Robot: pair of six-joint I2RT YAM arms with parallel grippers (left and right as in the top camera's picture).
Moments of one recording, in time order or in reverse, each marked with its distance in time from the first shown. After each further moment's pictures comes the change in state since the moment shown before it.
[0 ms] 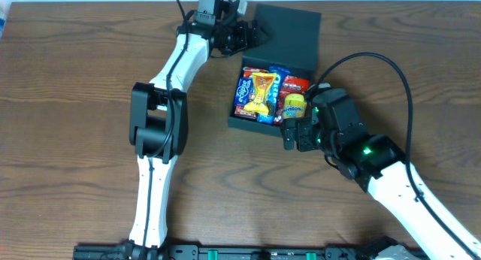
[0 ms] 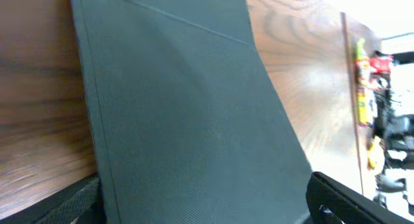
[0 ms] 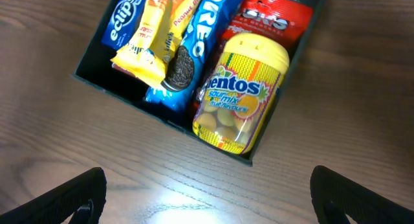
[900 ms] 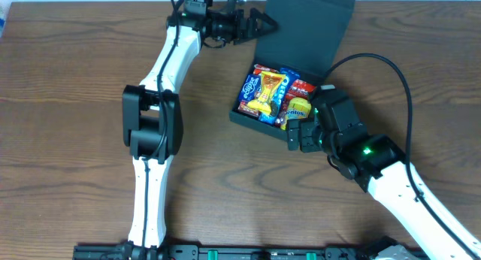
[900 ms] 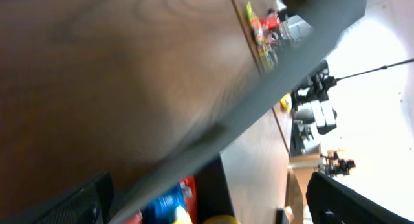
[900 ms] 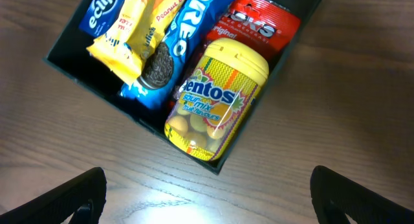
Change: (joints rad) left arm 0.035 -0.041 0.085 -0.106 0.395 0.135; right arm 0.000 0.000 0.000 -0.039 0.076 0.000
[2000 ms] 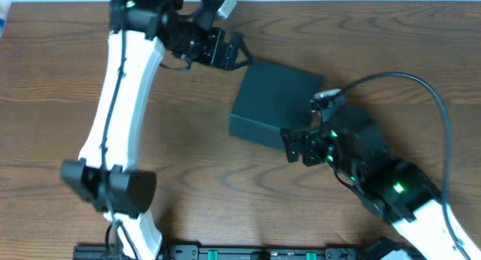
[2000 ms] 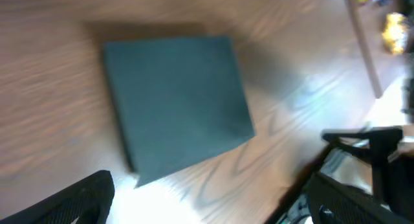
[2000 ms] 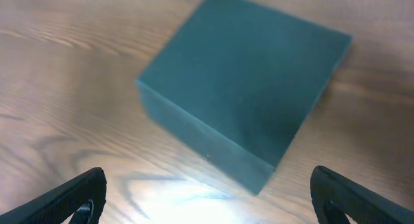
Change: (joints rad) left arm -0.003 -0.541 0.011 -0.888 -0.513 0.414; right arm 0.093 -0.195 0.049 -0.064 -0.030 0.027
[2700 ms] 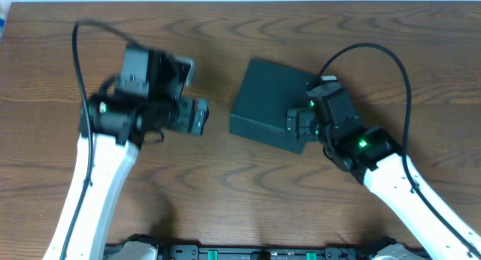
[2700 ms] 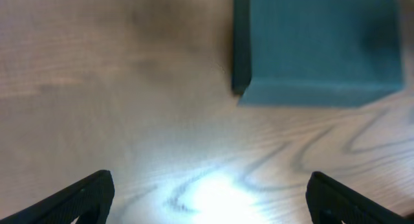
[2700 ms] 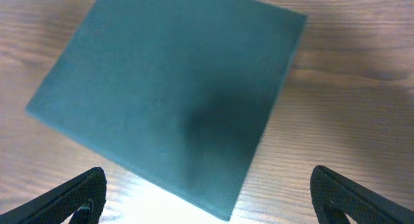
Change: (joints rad) left arm 0.000 -0.597 -0.840 0.325 -0.439 -0.099; right arm -0.095 0.251 0.014 0.094 0.096 0.027
